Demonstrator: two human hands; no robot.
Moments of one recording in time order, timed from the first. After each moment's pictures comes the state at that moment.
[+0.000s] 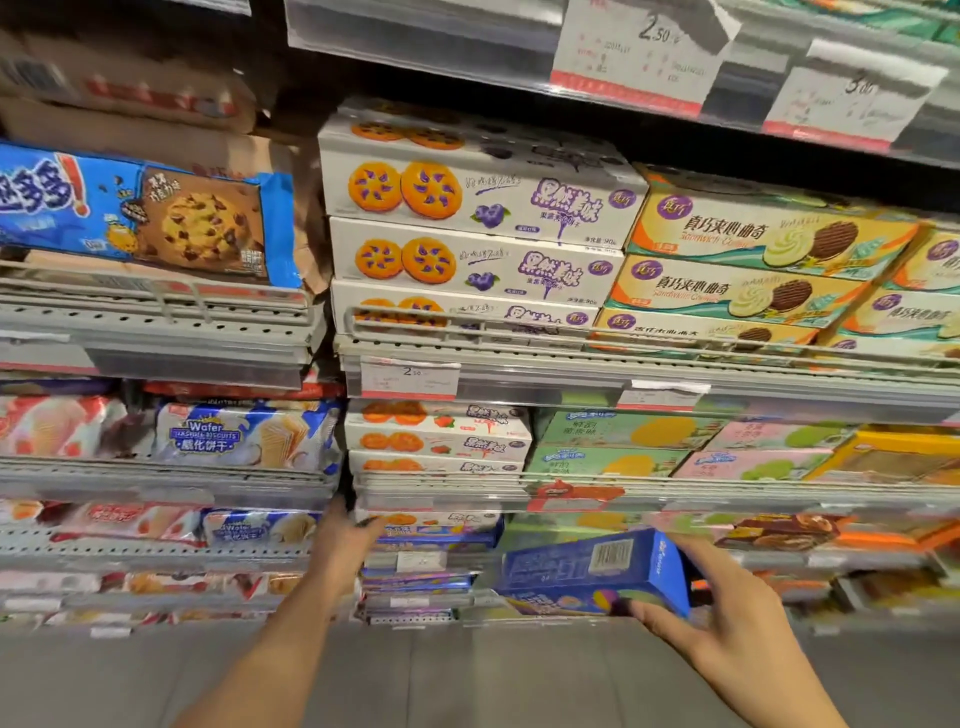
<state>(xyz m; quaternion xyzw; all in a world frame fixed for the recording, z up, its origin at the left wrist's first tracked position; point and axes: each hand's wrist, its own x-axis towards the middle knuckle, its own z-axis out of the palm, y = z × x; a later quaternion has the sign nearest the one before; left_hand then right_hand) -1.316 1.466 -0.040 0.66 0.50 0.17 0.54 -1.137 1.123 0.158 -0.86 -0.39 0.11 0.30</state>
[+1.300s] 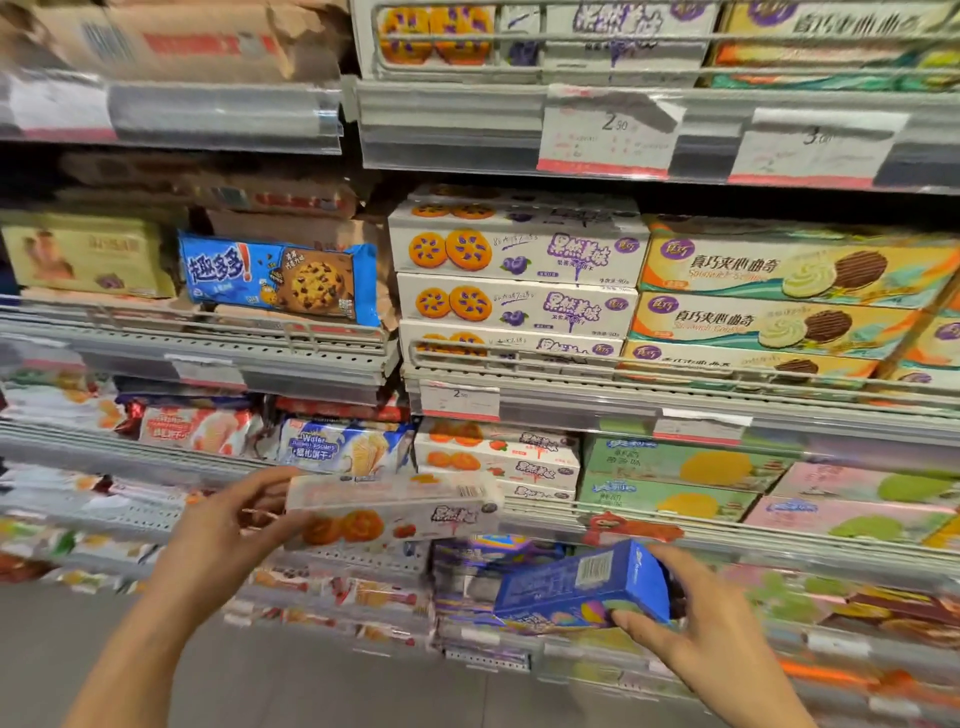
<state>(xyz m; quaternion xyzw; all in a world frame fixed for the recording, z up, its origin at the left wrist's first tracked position) -1.479 1.436 0.183 0.78 0.46 0.25 0.34 -1.118 1.155 0.113 -0.78 -0.48 0.15 0.36</state>
